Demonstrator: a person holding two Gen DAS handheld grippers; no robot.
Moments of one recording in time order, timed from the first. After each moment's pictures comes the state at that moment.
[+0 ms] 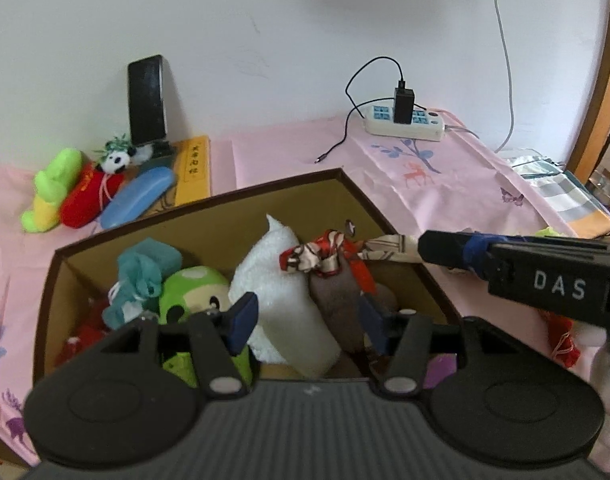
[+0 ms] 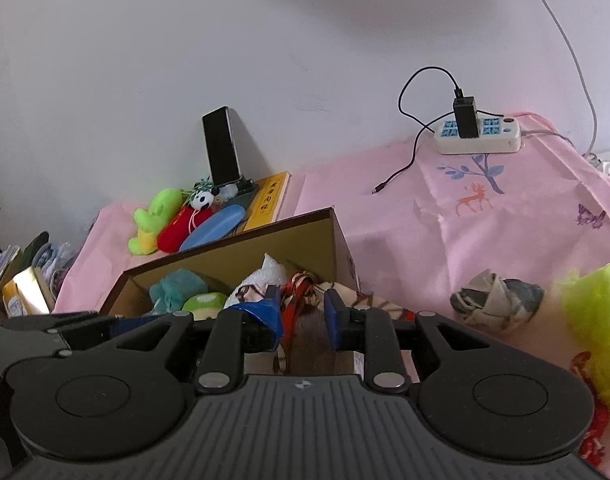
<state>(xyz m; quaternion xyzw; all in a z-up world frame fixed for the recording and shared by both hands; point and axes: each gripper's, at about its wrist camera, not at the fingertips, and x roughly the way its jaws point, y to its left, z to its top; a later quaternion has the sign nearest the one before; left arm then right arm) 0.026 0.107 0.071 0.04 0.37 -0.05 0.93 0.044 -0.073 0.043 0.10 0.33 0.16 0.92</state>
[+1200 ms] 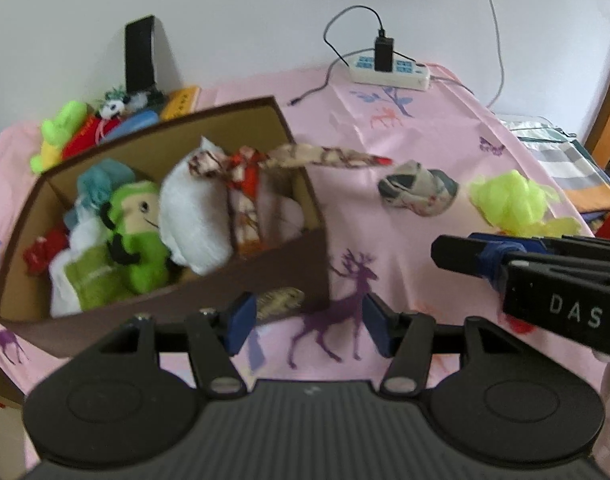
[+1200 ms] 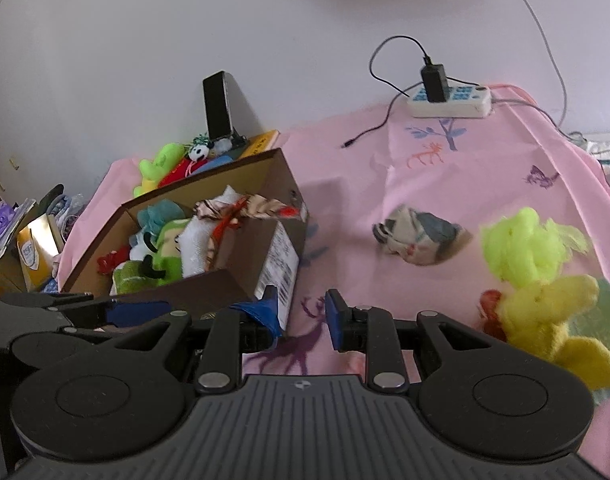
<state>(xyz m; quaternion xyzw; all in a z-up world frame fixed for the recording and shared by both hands) -0.021 0.007 0.039 0.03 0.43 0.00 0.90 -0.006 -0.164 0.022 0.08 0.37 0.20 0.90</state>
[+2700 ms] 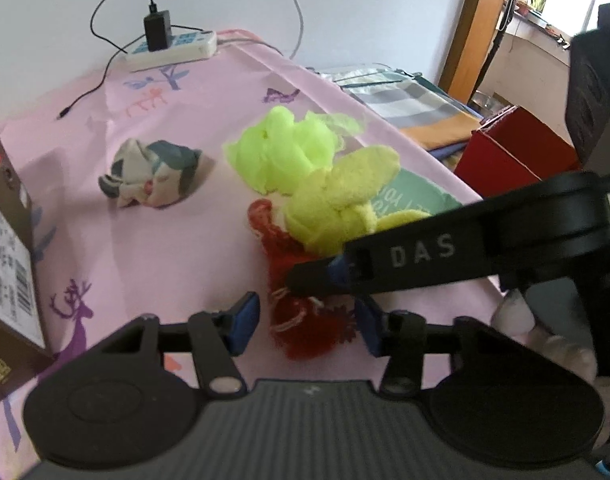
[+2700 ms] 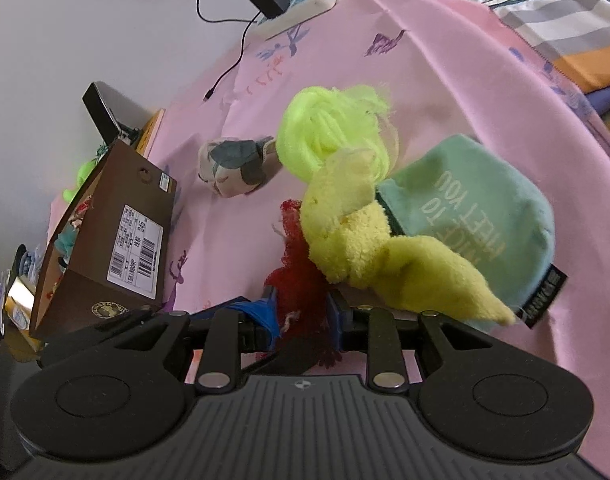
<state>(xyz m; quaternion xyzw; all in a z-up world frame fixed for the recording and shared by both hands) 0.012 -0.136 -0.033 0.06 0.43 -0.23 0.87 0.022 -0.290 -0.043 0.22 0.49 0.12 0.84</state>
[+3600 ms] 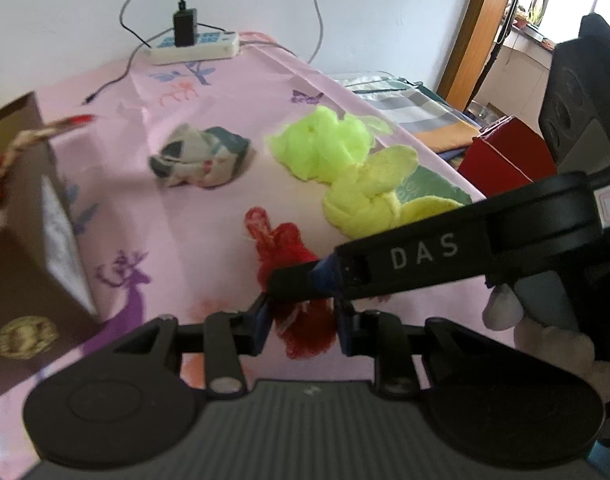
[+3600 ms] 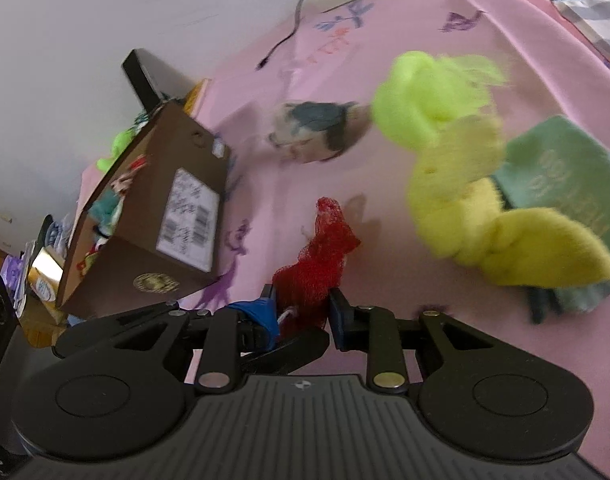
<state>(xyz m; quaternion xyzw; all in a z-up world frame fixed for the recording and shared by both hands) -0.009 -0.074 -0.018 0.04 0.42 -0.24 0.87 0.017 -0.241 -0.034 0.21 0.50 0.18 0.82</state>
